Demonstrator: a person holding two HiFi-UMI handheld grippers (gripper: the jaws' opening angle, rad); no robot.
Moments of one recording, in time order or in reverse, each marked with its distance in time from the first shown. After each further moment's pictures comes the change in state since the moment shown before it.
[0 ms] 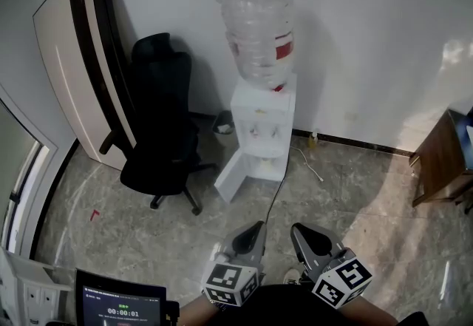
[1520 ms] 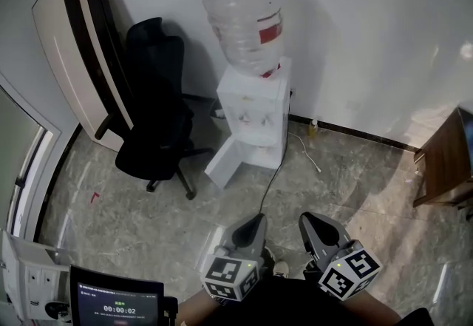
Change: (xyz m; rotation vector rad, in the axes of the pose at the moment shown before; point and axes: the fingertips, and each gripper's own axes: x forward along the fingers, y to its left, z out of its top) left arm 0.069 -0.056 -0.023 -0.034 0.023 0.080; right arm -0.038 -0.108 0.005 0.115 0.029 0.003
